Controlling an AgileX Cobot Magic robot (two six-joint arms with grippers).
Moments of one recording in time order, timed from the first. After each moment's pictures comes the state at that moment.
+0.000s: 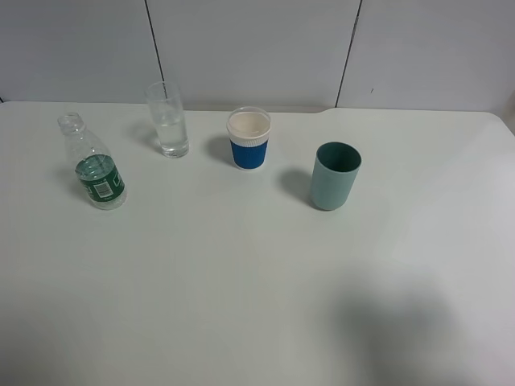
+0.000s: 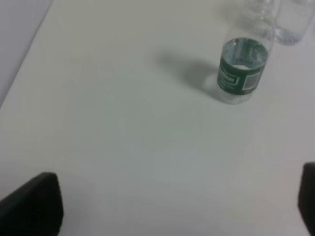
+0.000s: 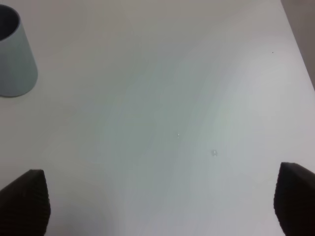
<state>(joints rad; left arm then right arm) 0.09 -0.01 -0.55 0.03 1.10 -0.03 -0.02 0.00 -0.48 0.03 1.06 -0.03</state>
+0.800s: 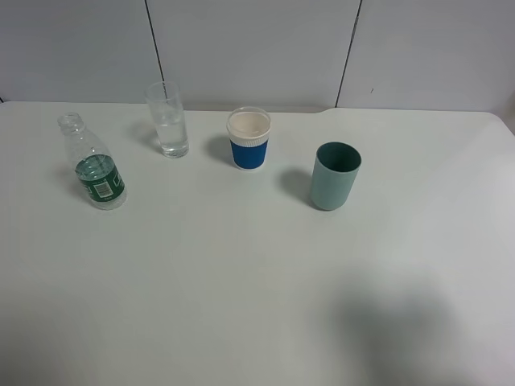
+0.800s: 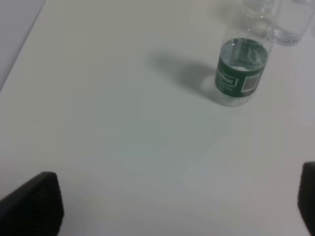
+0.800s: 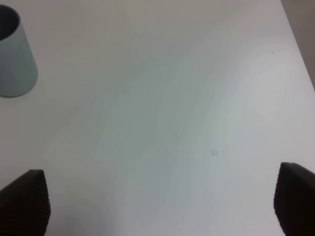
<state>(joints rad) 0.09 -0.01 -0.51 0.03 1.06 -0.03 -0.02 0.00 -0.48 0.03 1.06 -0.03</state>
